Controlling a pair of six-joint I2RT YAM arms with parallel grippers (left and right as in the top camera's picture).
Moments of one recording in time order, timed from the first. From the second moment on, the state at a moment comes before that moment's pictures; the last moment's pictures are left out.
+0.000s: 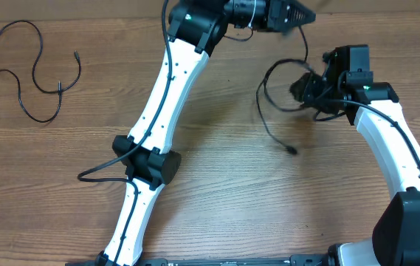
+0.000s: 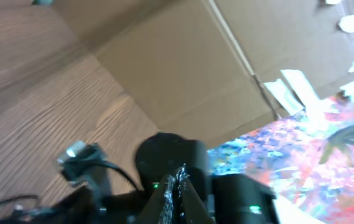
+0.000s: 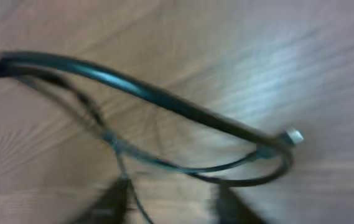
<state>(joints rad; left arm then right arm) -0.48 2.48 2.93 -0.73 1.10 -0.68 0.04 1.64 1.26 -0.61 -0.24 0.41</state>
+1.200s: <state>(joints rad) 0.10 2.43 3.12 -0.76 1.26 -0.78 -0.65 1.65 1.26 -0.69 0.19 0.63</state>
